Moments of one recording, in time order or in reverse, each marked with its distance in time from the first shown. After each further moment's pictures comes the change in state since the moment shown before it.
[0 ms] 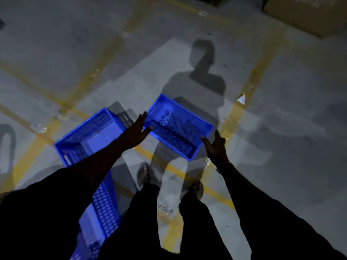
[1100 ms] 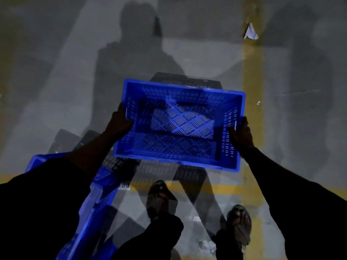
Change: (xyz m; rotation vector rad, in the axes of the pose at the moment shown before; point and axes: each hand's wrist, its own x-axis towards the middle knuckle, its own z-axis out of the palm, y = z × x) left_hand 0.473 -0.329 0.125 0.118 -0.171 0.033; right_hand 0.347 0.255 0.182 0.029 0.479 0.397
